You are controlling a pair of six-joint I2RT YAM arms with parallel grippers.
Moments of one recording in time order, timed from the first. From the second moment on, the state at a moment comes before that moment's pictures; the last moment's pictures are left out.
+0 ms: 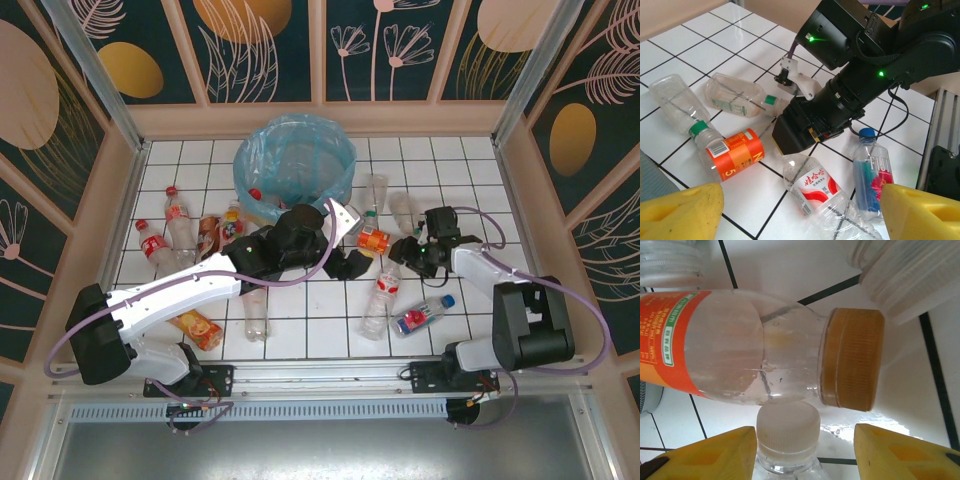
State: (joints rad) left arm -1.01 1.39 1.14 -0.22 0.09 -0.15; right arm 0.18 1.40 0.68 -0.39 -0.35 0.57
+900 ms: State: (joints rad) left arm -1.01 1.39 1.14 -0.22 0.04 -0.15; right arm 0.18 1.41 0.64 -0.31 -0.46 0.60
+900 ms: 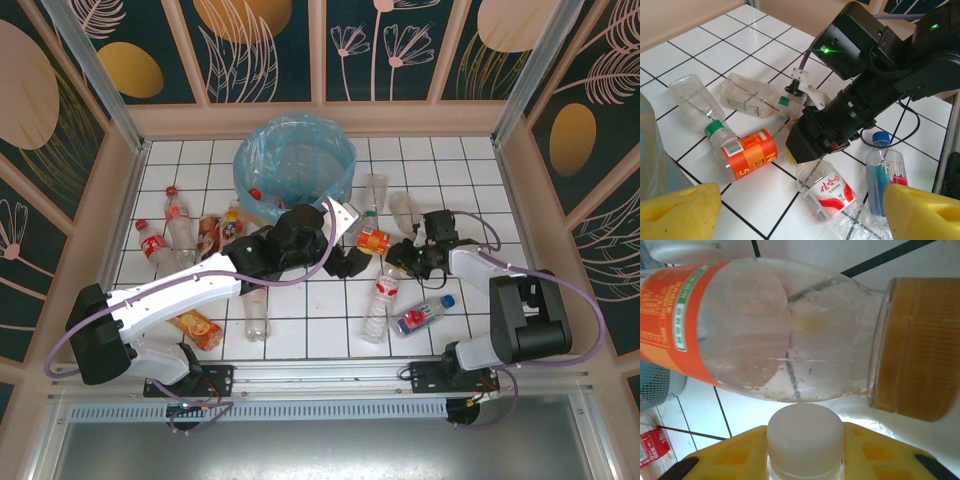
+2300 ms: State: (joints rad) left arm -0.80 1.42 1.78 -0.30 -0.28 -0.08; right arm 0.59 1.48 2.18 -0.63 -0.05 0.19
